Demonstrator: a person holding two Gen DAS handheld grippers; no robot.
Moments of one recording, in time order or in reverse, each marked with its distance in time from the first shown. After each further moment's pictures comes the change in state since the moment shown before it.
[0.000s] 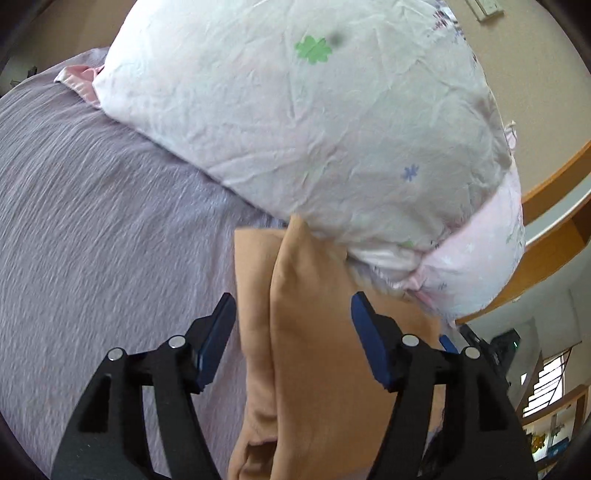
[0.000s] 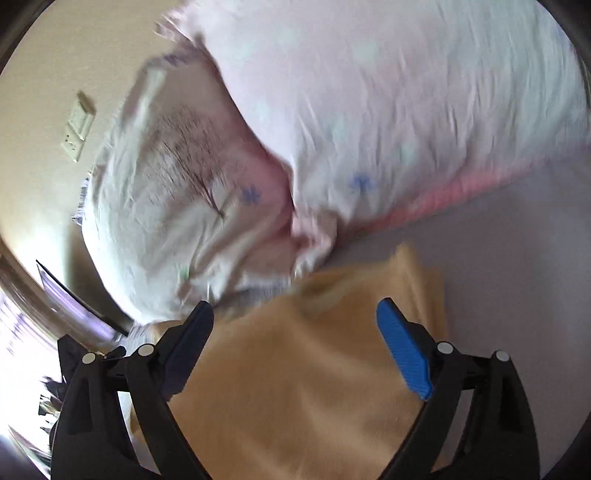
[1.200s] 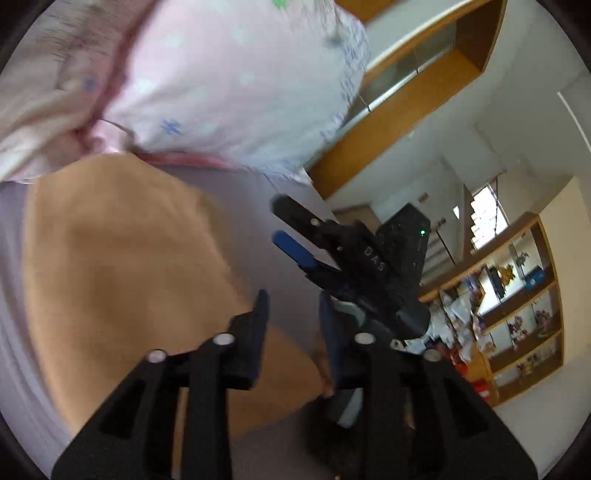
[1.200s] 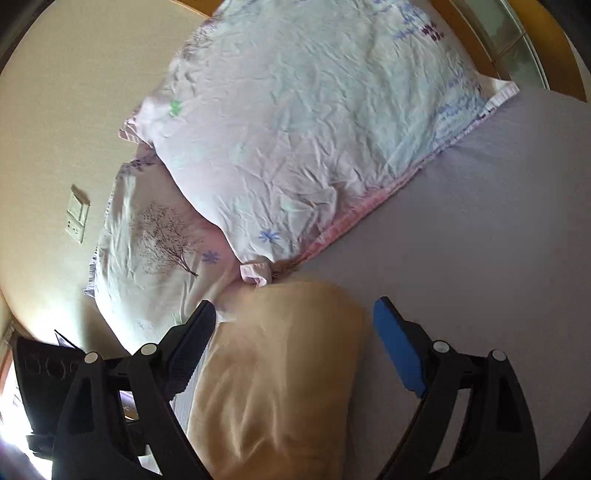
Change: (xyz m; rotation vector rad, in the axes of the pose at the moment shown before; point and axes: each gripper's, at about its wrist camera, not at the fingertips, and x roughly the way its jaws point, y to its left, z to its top) left arm 0.135 -0.295 -0.129 0.468 0.369 -0.397; right arm -0.091 -0.083 -0.016 0.192 -0.250 0.142
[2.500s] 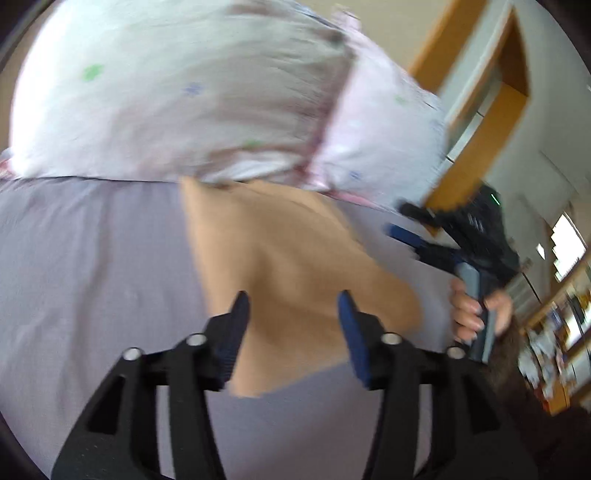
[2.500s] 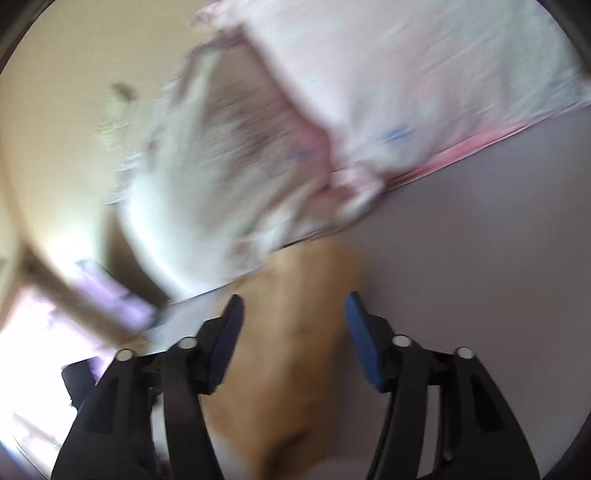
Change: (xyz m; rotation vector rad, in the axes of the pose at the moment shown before) left arm -0.156 0.076 -0.105 0.023 -0.226 0.363; right arm 0.054 0.115 -0.069 -0.164 0.349 0.216
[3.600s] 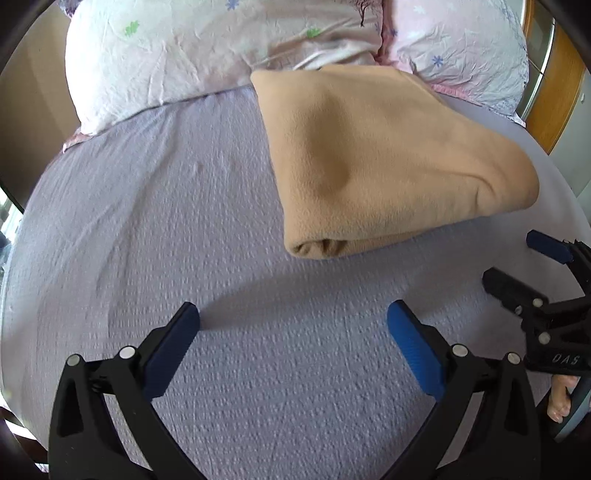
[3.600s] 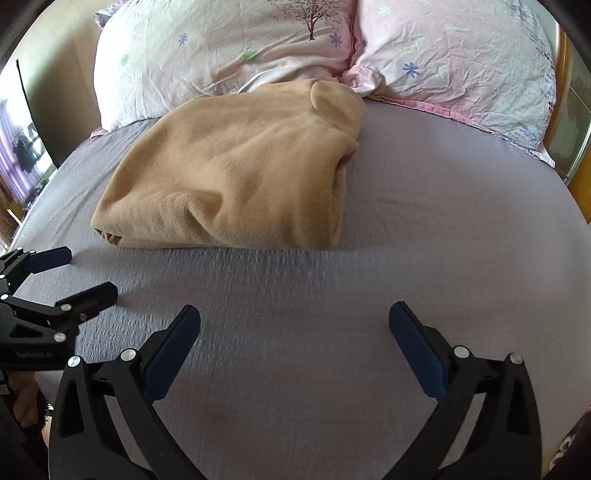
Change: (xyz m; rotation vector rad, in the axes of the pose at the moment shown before) left arm 0.024 -0.013 -0.078 0.062 0.263 0.532; right arm 0.018 0.054 -0.158 -0.371 0.136 -0.710
